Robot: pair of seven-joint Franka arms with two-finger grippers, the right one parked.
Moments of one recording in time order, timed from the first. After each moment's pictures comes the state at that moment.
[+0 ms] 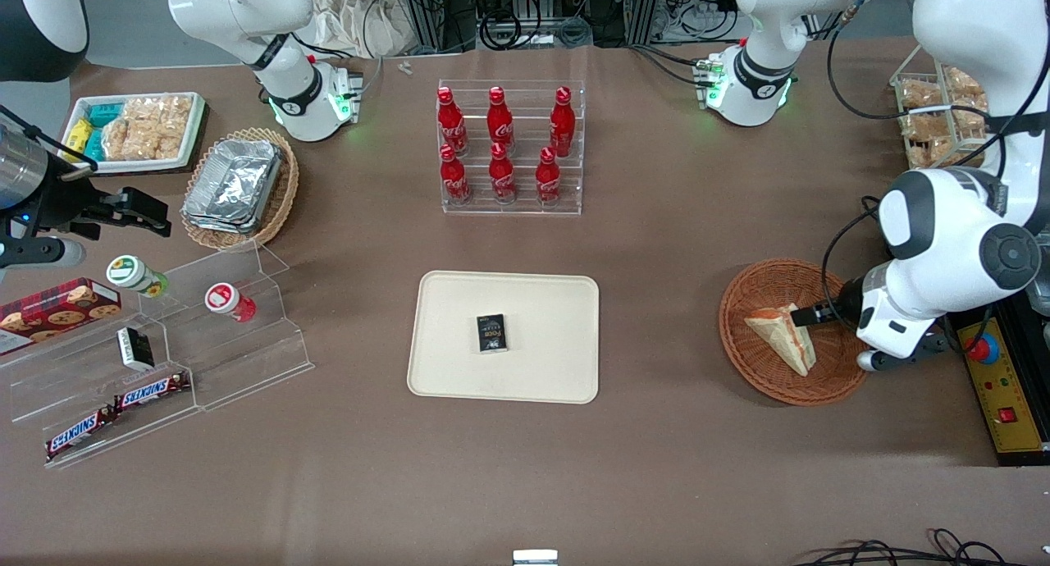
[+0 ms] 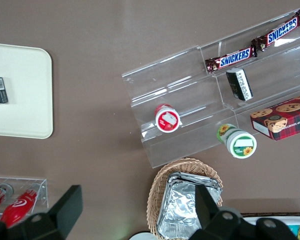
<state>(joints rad) 0.07 0.32 -0.10 -1.91 -0.09 2.17 -0.30</state>
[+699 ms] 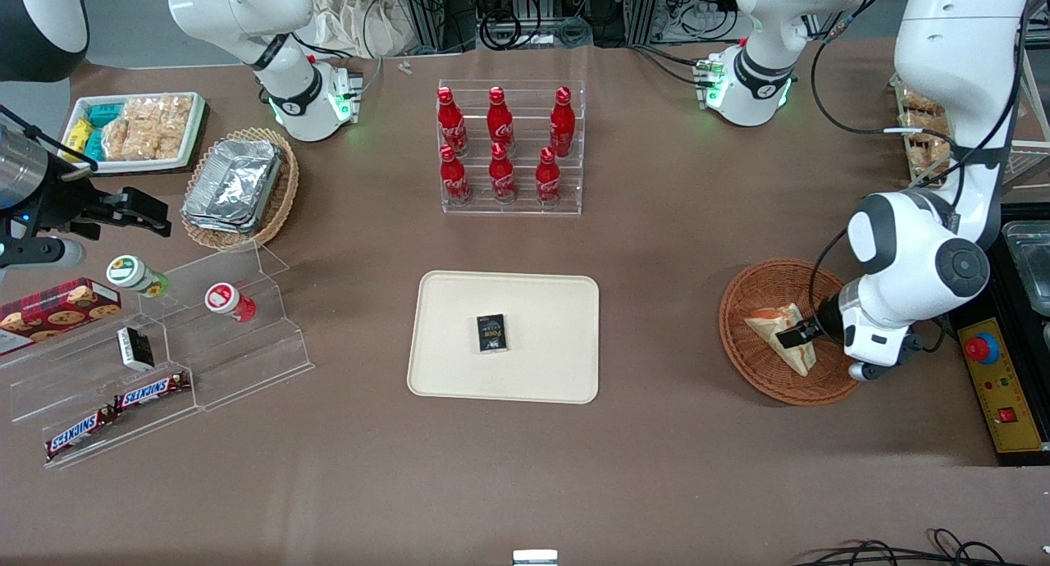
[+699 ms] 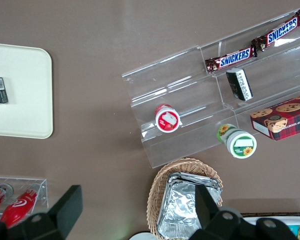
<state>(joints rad) 0.07 0.40 -0.10 -1.99 -0.11 2.38 -0.44</state>
